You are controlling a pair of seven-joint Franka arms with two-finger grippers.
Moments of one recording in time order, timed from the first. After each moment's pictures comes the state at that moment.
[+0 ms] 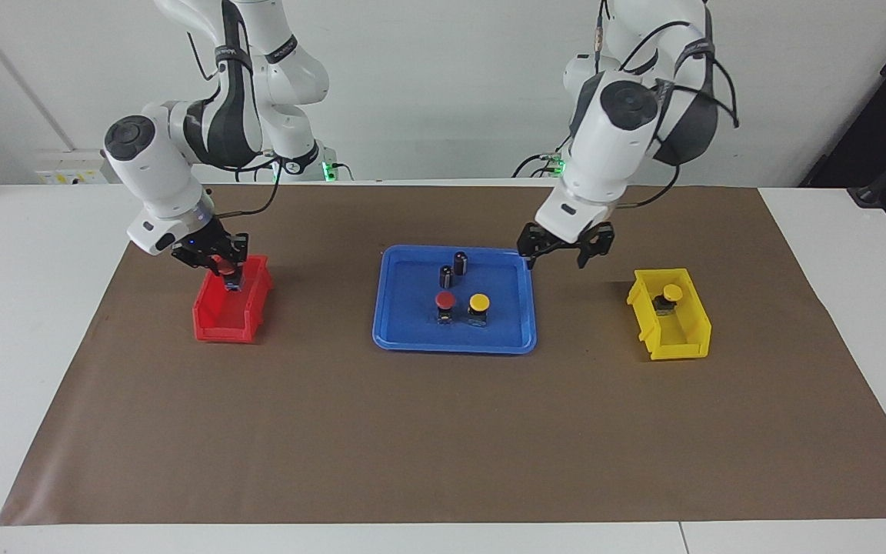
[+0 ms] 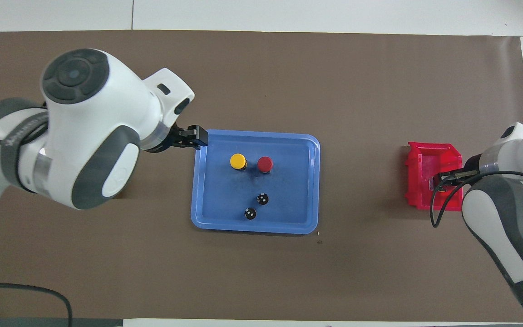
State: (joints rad) left arm -0.46 0.08 0.05 -1.70 -0.03 1.76 -0.32; right arm -0.02 -0.06 -0.03 -2.12 0.02 1.97 -0.18
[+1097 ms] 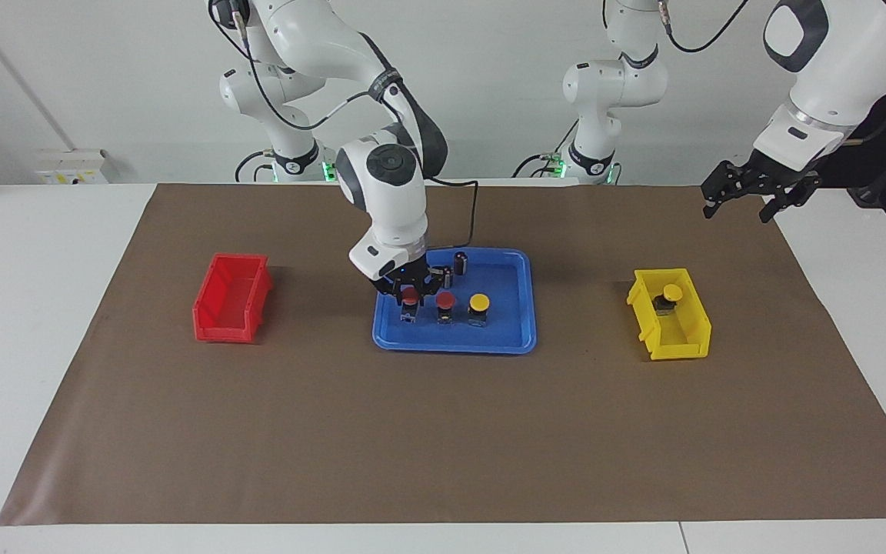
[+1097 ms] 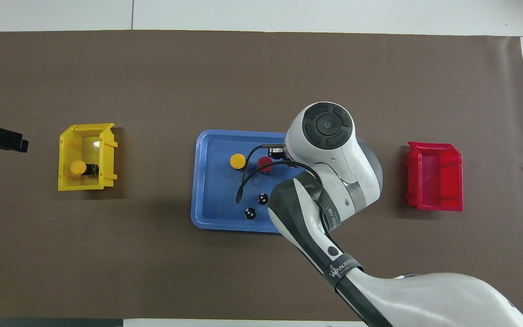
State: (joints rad) left arm -0.08 -0.07 0.04 -1.71 -0.01 1.66 0.11; right arm 0.53 0.29 -0.02 -1.84 0.03 2.16 0.56
